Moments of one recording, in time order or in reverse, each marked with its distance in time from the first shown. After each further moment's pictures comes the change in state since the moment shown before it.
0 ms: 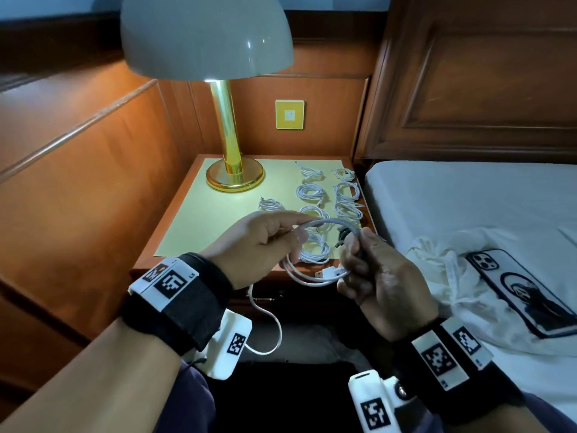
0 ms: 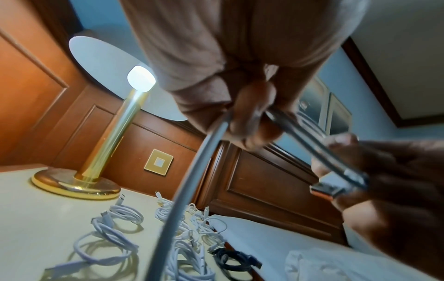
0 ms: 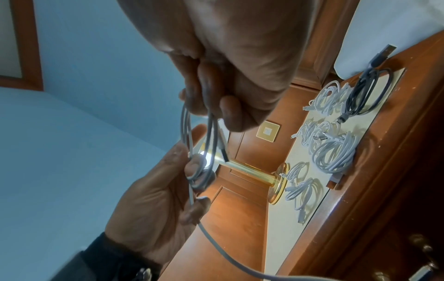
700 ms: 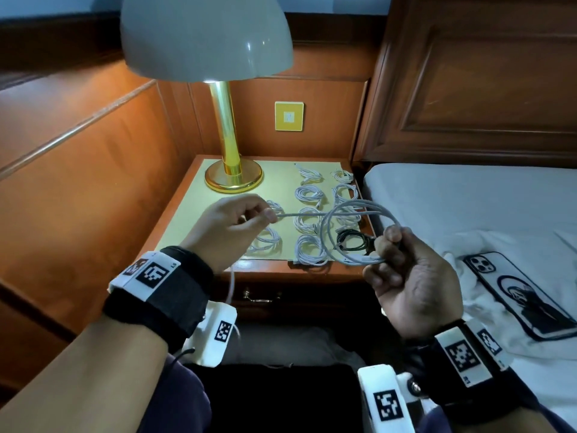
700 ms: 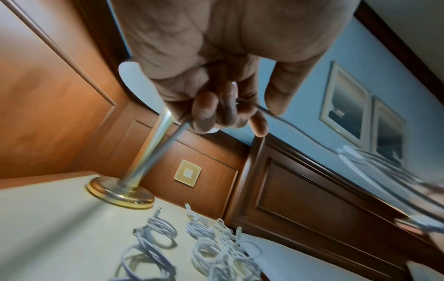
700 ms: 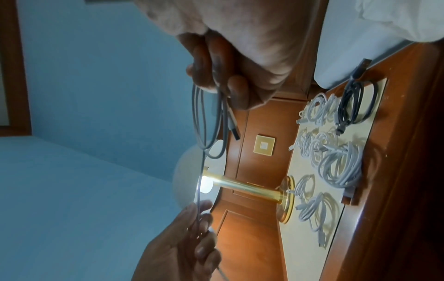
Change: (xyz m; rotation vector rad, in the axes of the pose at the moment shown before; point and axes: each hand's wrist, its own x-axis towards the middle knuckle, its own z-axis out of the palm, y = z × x) left_hand 0.003 -0.012 -0.026 0.154 0.248 -0.090; right_hand 0.000 -0.018 -0.018 0.197 0.299 -0.101
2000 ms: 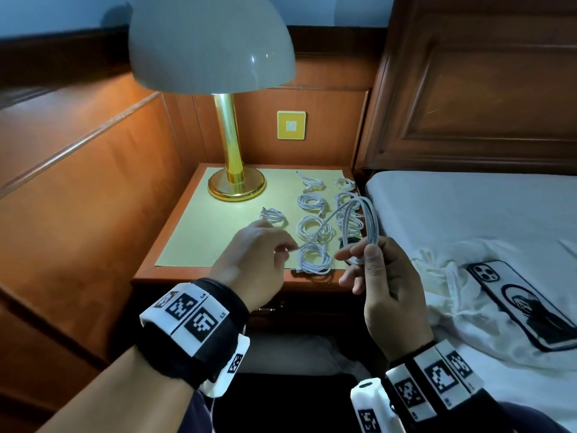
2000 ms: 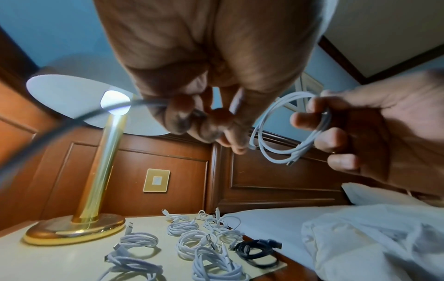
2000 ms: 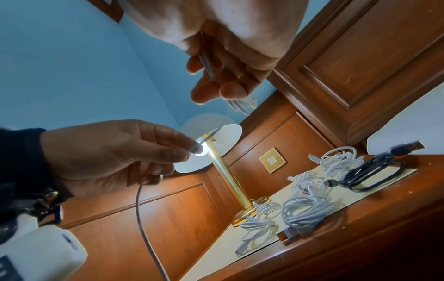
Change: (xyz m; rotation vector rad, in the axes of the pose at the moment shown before) left_hand -0.018 0.018 0.029 0.354 -0.024 0.042; right_hand -0.015 0.031 0.008 -0.820 -0.159 -0.676
